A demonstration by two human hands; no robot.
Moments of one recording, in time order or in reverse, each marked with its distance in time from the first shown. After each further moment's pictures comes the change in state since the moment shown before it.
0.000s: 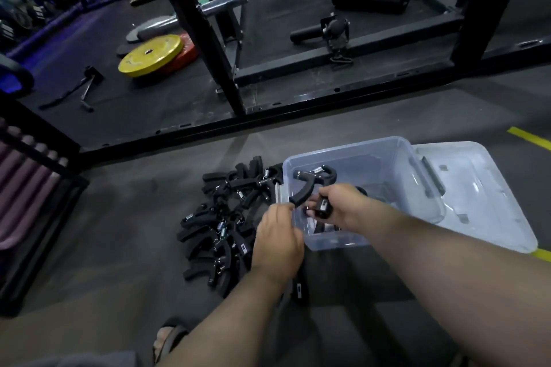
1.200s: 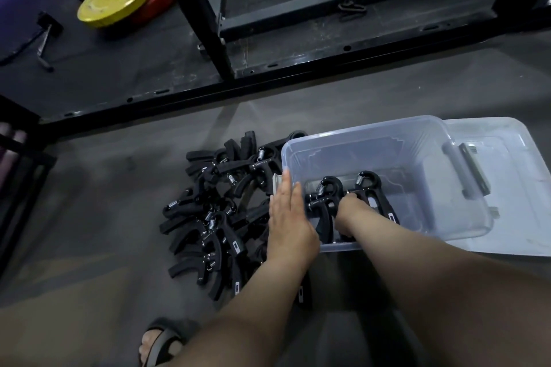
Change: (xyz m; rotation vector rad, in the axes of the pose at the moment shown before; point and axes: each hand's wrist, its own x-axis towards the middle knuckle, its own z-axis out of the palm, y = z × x) left_hand 0.048 -0.013 0.058 -0.060 -0.168 -0.160; right_hand 0.098 0.039 -0.022 -1.370 0.333 0.213
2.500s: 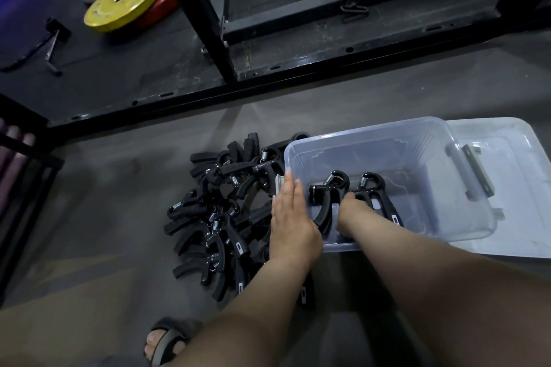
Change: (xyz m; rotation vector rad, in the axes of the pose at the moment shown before) left_hand 0.003 0.000 0.002 0.022 -0.001 0.000; right_hand 0.007 -0.004 0.003 -0.028 -0.009 -0.033
